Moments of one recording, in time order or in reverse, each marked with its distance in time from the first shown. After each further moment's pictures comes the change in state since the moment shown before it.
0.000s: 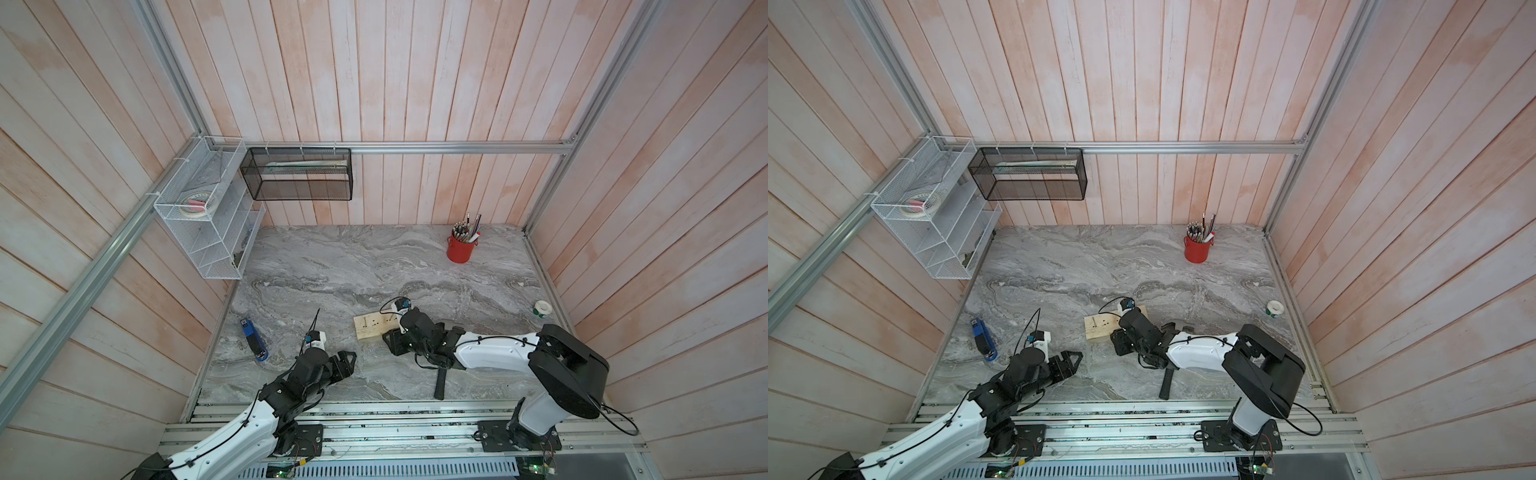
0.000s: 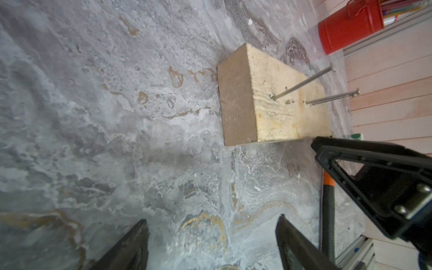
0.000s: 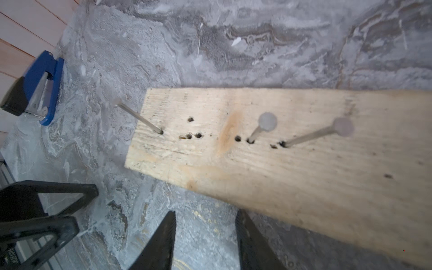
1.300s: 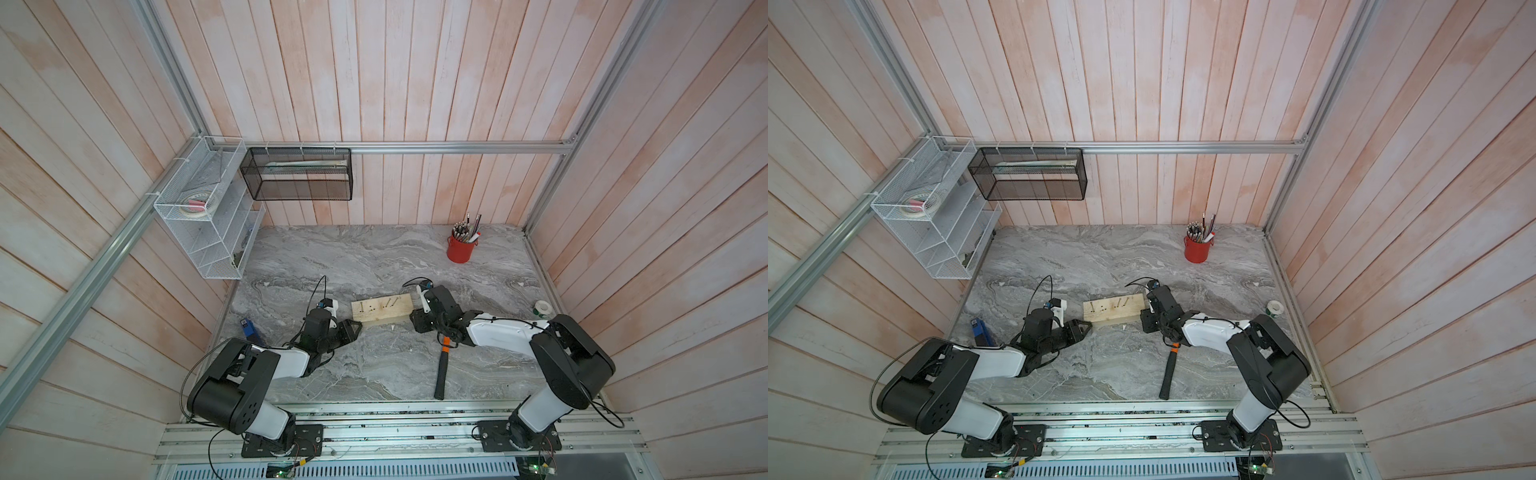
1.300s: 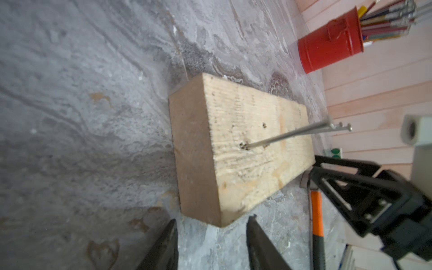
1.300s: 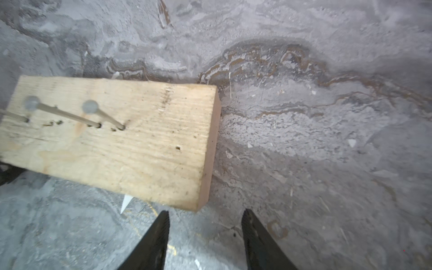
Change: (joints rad) left arm 0.282 0.735 0.229 0.558 0.335 0.188; right arm -0.283 -0.015 0.029 -0.158 -0.009 -0.232
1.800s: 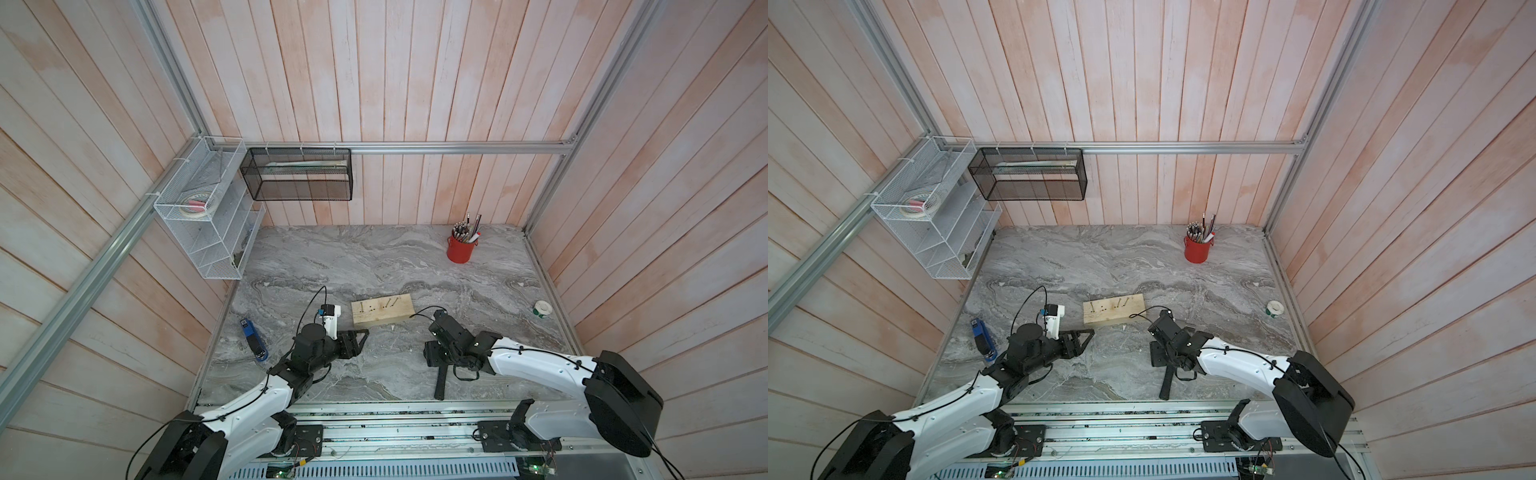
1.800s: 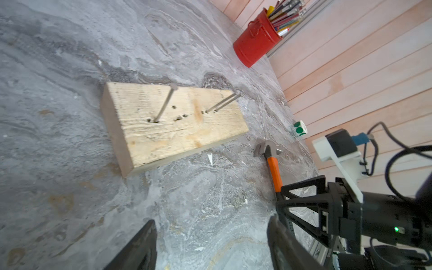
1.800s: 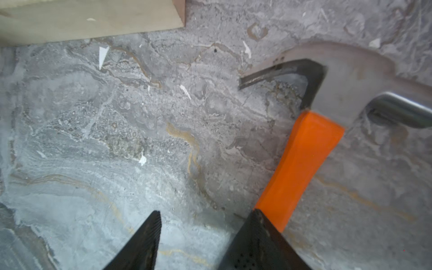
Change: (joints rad) left arm -0.158 -0.488 -0.102 -0.196 -0.089 0.127; right arm 0.171 -0.266 -0.158 -0.383 0.055 0.322
